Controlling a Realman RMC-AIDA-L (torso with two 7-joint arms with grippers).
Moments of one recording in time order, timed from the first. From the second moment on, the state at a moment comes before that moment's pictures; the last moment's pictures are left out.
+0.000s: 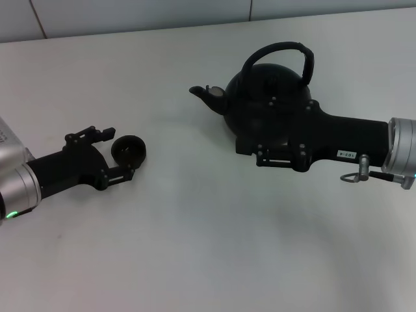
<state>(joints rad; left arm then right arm) -0.50 -2.07 1.06 0.41 1.59 1.06 -0.90 0.33 2.08 -1.06 -0.72 -1.51 -1.53 1.22</state>
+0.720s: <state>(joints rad) -0.43 -2.07 1.06 0.55 1.59 1.15 -0.97 0.33 2.08 -1.06 -0.72 -1.50 -1.45 1.22</state>
